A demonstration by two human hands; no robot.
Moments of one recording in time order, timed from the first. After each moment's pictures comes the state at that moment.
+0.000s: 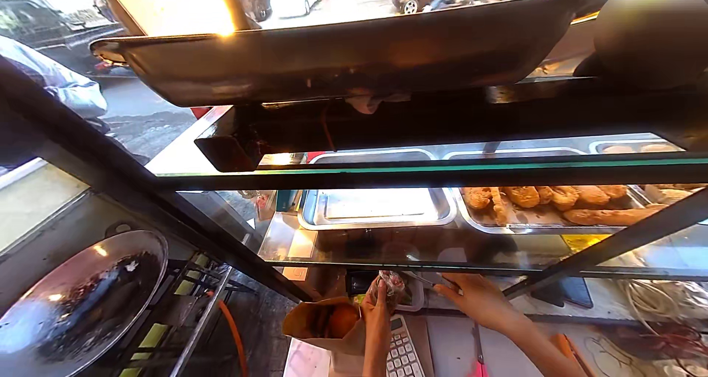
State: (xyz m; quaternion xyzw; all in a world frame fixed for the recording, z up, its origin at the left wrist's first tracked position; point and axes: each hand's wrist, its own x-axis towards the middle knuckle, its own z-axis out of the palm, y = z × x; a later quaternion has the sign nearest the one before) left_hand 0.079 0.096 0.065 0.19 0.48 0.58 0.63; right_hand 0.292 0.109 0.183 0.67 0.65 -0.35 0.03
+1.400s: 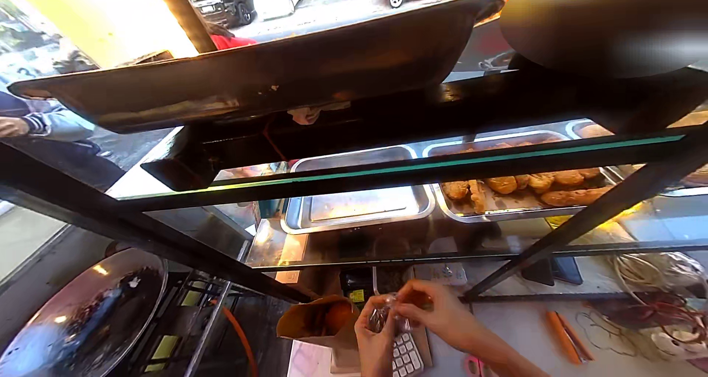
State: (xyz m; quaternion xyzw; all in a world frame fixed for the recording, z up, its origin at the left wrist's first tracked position) left_hand 0.079 0.036 0.137 0.33 0.45 0.59 0.58; right_hand 0.249 0.068 0.181 0.47 0.55 -0.61 -0.32
